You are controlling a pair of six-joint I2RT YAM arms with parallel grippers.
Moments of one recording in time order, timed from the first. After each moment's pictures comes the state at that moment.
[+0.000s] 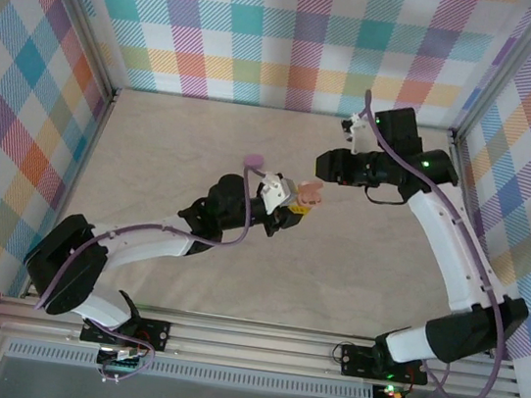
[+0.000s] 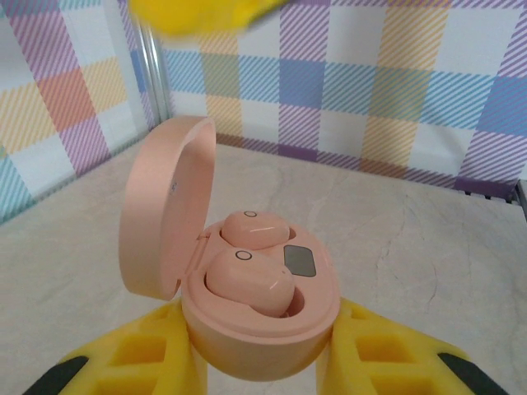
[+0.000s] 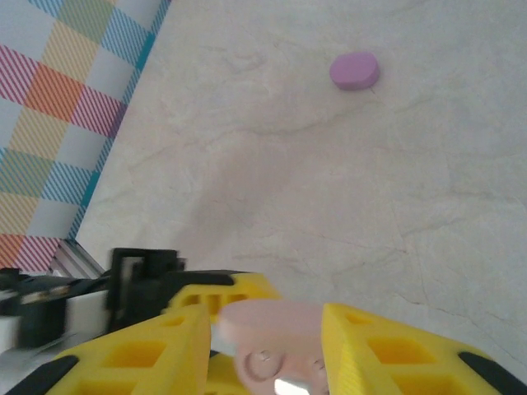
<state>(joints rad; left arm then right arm) -0.81 1.44 0.81 0.49 0.31 0.09 0.40 1.46 1.64 -1.02 -0.49 0.27</state>
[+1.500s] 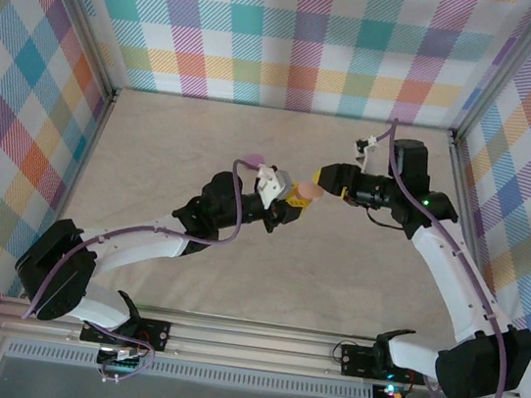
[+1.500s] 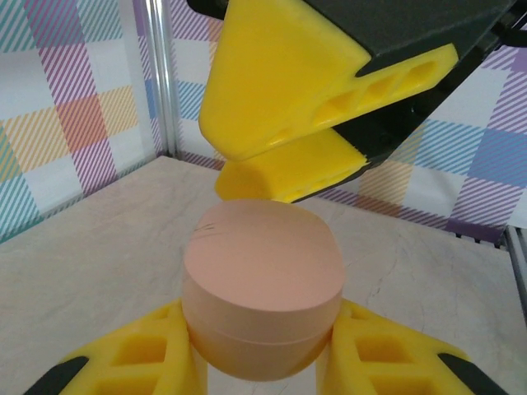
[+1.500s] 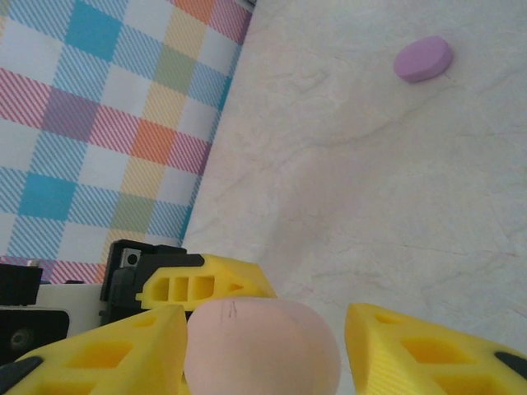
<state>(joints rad) -0.81 1.40 0.83 0.50 0.29 0.00 0.31 1.23 1.19 -0.57 -0.73 0.57</state>
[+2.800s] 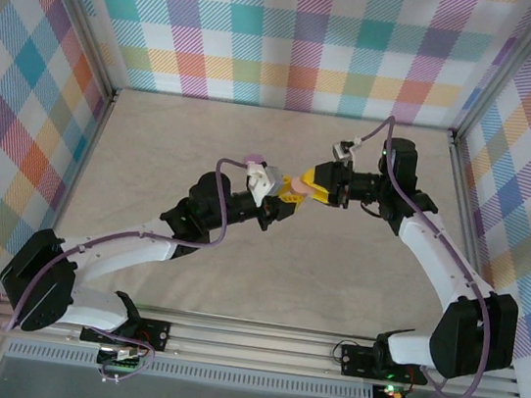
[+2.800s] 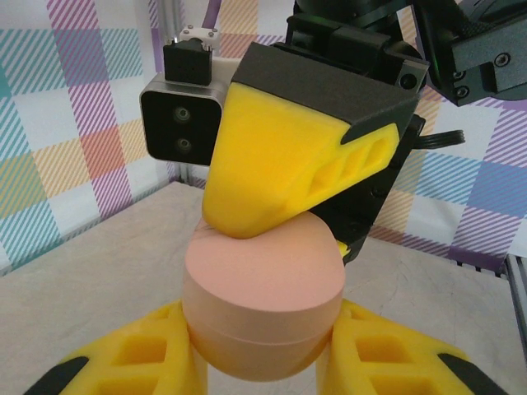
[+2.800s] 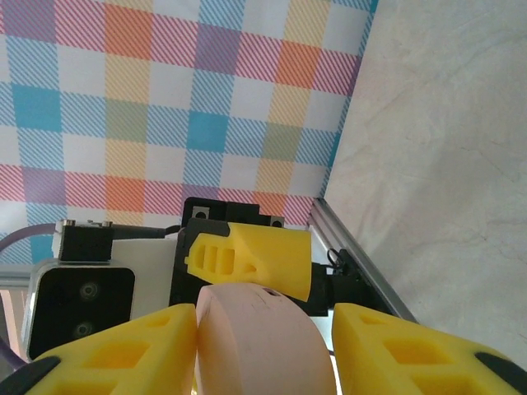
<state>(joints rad) -0.81 1.30 0.81 0.49 0.26 -0.01 0.30 1.35 1.06 -0.14 -1.22 0.93</state>
